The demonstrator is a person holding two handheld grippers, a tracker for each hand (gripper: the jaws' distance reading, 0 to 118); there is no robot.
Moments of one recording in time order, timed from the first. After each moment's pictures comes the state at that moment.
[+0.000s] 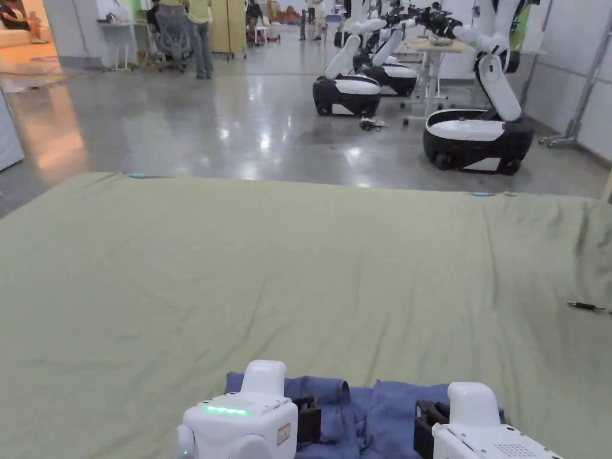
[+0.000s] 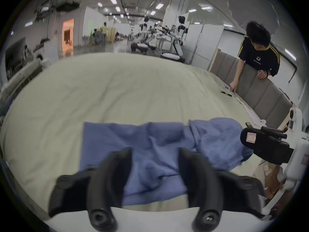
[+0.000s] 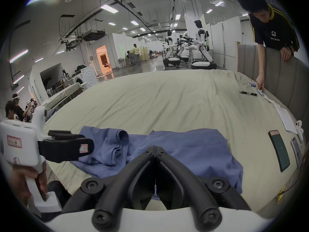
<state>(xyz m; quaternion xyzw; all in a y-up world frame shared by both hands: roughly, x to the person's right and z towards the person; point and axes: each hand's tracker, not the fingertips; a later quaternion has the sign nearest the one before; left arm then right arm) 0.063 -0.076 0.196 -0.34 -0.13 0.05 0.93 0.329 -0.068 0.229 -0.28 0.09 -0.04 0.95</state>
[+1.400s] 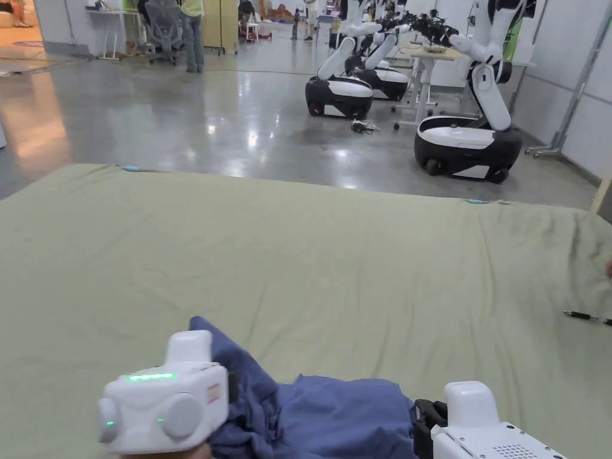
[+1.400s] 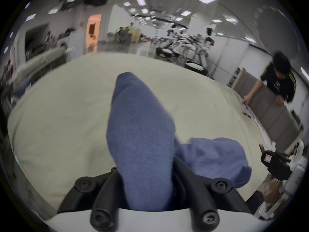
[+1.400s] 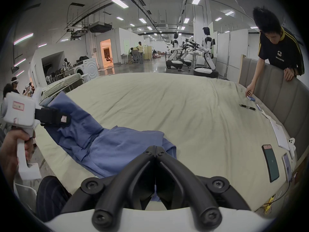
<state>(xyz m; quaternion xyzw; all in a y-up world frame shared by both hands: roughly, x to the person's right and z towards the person) -0.005 -0.044 0.173 -0.34 -0.06 0.07 0.94 0.302 -0.048 0.235 -0.28 0.09 0.02 0.96</state>
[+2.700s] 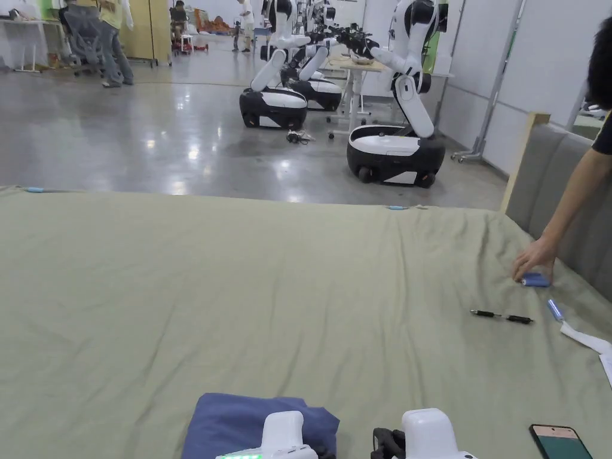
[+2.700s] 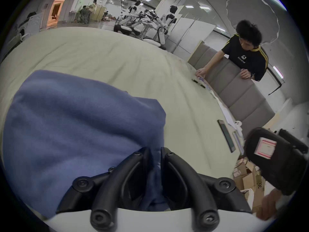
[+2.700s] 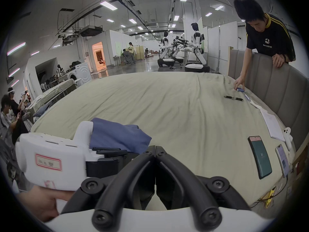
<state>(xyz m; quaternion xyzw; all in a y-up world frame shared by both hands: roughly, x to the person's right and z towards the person) 0.201 -0.121 0.166 -0.42 -0.26 0.17 0.86 0.382 -0.043 0.249 -0.29 0.06 -0.01 0.96</state>
